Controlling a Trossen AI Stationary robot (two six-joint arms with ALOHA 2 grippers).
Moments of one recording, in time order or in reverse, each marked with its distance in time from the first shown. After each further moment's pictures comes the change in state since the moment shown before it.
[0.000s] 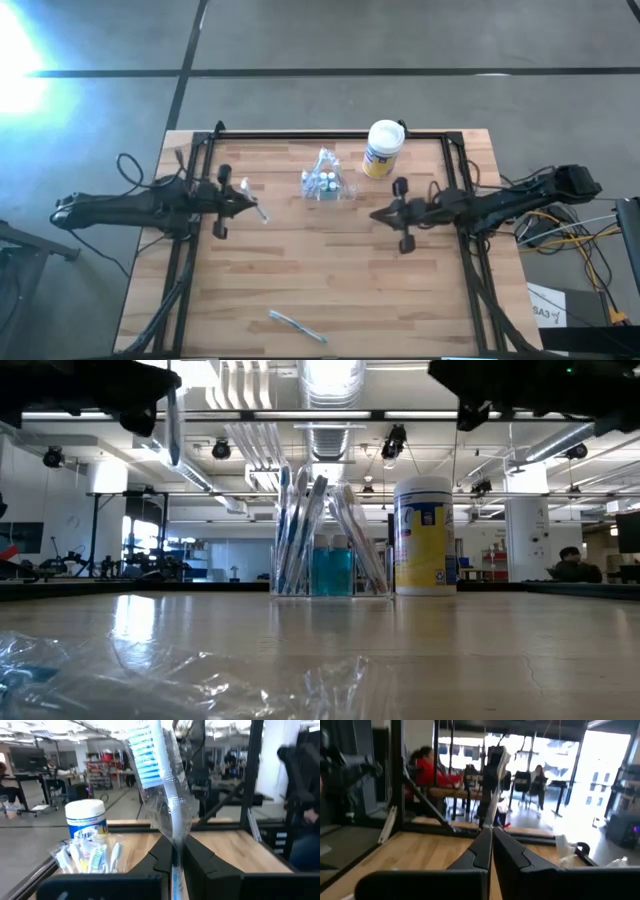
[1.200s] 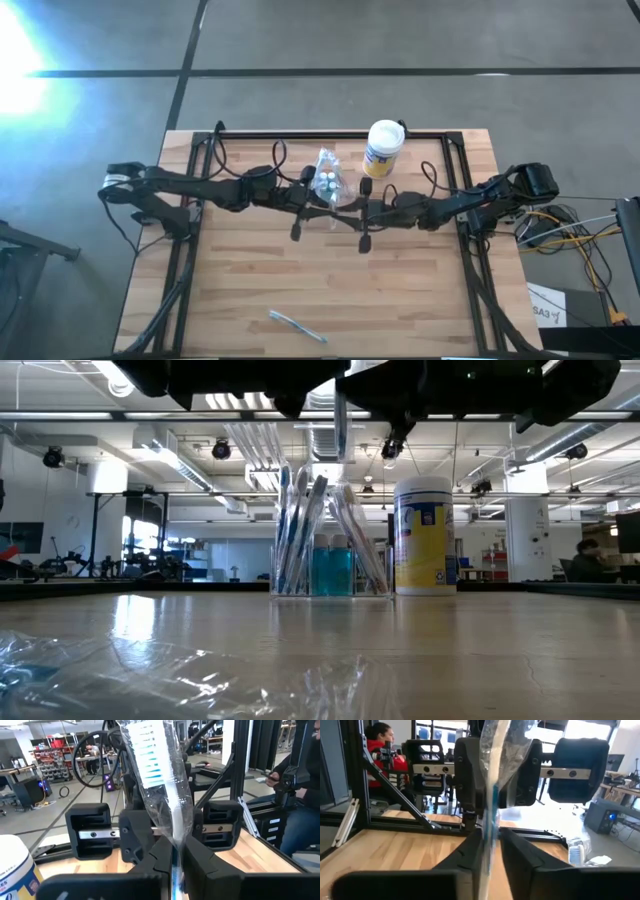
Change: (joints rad) left arm -0.002 1.049 0.574 0.377 0.205 0.101; right arm -0.028 0.455 0.298 0.103 0.089 -0.022
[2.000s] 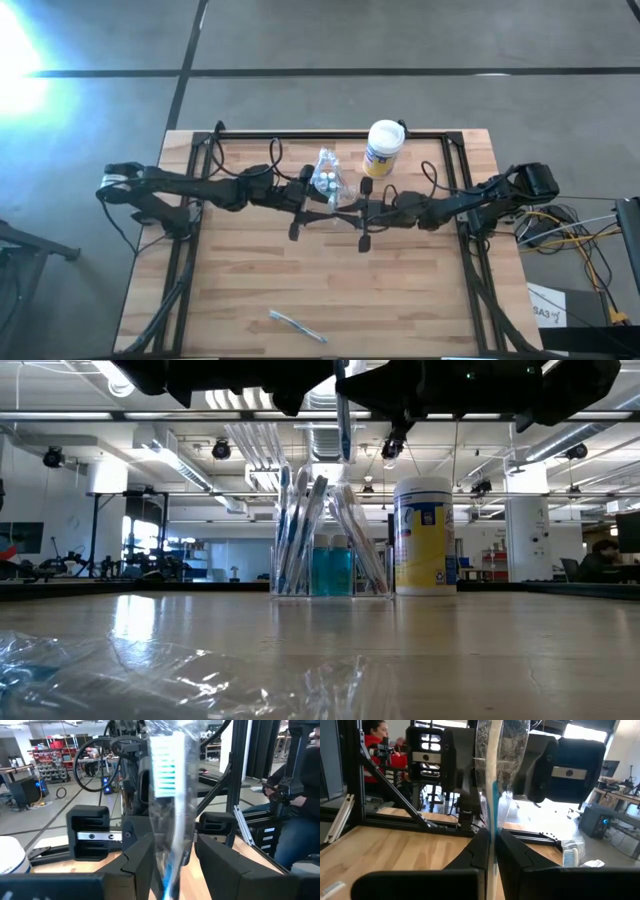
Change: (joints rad) left arm 0.007 -0.017 -0.007 0.016 0.008 -0.045; right arm 0.003 -0.001 0.001 -0.001 0.004 -0.043
